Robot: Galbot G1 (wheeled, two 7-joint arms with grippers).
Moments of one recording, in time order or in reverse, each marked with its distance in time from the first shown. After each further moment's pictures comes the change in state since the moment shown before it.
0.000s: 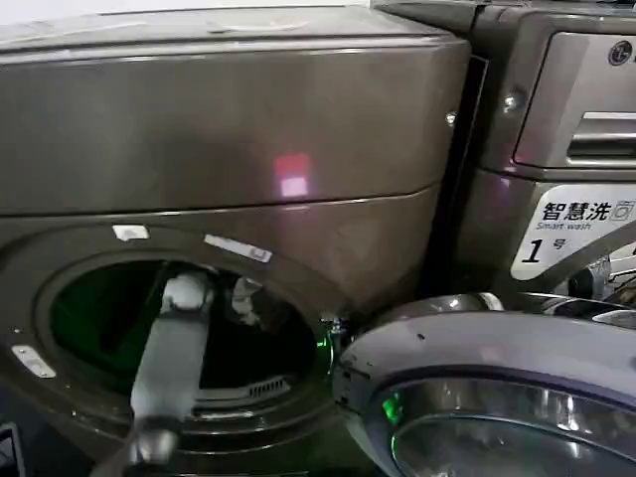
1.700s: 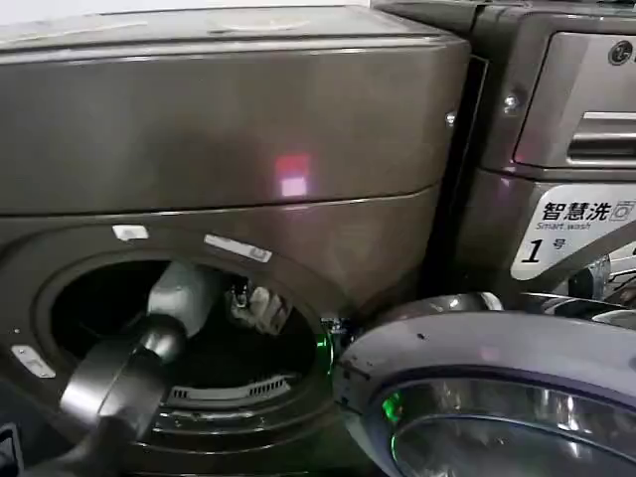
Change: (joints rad) left arm -0.474 0.006 0.530 0.703 0.719 -0.204 0.543; right arm -0.024 0.021 0.026 0.043 -0.002 -0.027 -0.015
